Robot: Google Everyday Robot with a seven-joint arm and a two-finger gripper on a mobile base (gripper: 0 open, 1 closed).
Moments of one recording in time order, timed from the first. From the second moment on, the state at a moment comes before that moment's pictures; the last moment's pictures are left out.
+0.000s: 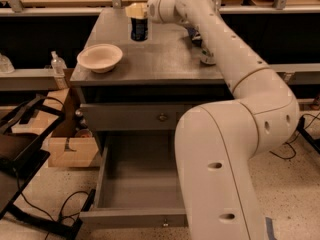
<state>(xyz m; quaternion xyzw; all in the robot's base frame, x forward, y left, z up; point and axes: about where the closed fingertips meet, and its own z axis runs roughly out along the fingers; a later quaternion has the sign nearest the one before) 0.927 0.049 0.946 -0.23 0.76 0.26 0.54</state>
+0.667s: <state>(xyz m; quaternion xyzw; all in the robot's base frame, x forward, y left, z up) 0.942 0.073 0.915 -0.22 0.76 0.29 0.55</state>
